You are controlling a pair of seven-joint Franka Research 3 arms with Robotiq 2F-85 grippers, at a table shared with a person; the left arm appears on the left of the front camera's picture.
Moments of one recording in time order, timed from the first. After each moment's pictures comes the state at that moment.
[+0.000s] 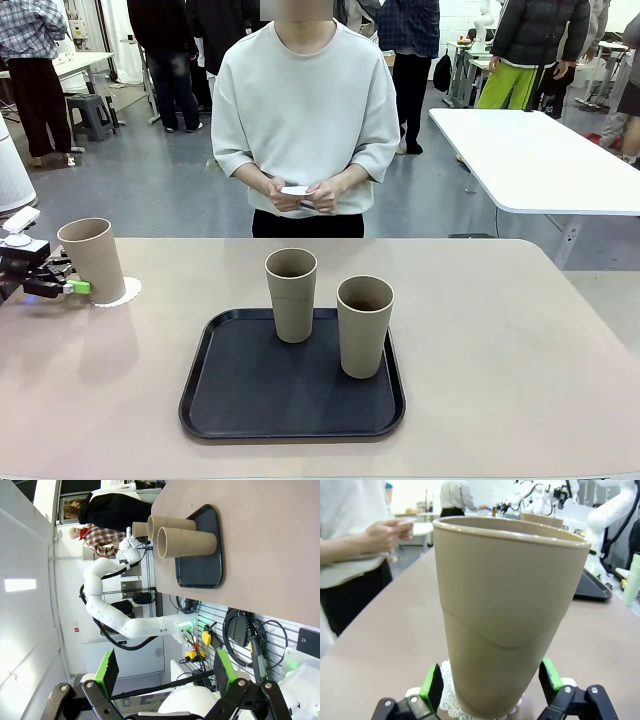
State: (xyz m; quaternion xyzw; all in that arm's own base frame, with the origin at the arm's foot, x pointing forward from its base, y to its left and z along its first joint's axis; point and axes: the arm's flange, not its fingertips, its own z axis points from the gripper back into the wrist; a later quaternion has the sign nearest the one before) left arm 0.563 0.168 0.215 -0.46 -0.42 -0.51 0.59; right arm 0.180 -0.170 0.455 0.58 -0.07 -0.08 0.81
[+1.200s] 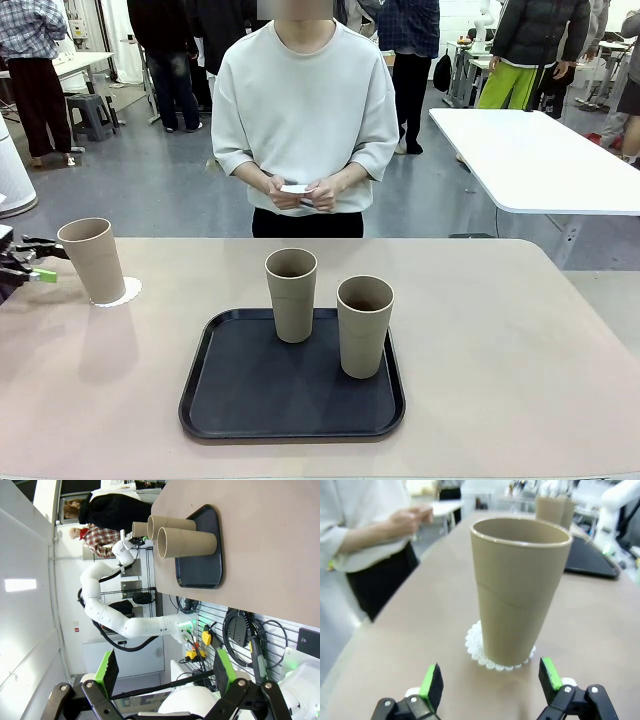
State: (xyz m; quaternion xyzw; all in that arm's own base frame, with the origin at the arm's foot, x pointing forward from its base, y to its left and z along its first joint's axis) left arm 0.561 0.236 0.267 -0.37 -0.41 -0.53 0.63; right arm 0.180 -0.170 0.455 0.58 -0.07 -0.08 0.81
